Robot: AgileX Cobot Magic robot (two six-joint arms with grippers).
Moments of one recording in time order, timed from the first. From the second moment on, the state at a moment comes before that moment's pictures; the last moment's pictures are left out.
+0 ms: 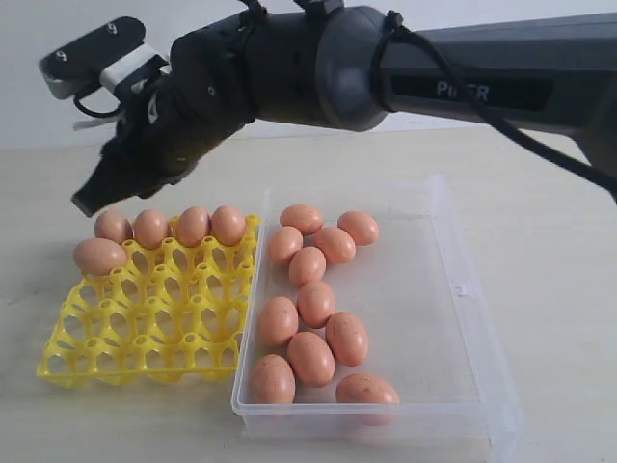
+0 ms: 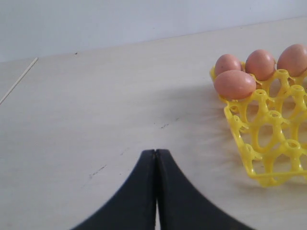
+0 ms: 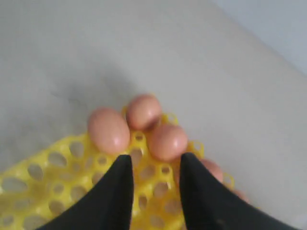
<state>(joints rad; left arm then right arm) 0.04 0.01 0.00 0.10 0.39 0.03 0.86 2.12 -1.78 -0.03 0.51 -0.12</state>
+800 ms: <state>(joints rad) 0.04 0.01 0.00 0.10 0.39 0.03 0.62 2.00 -1.47 -0.27 0.67 0.23</state>
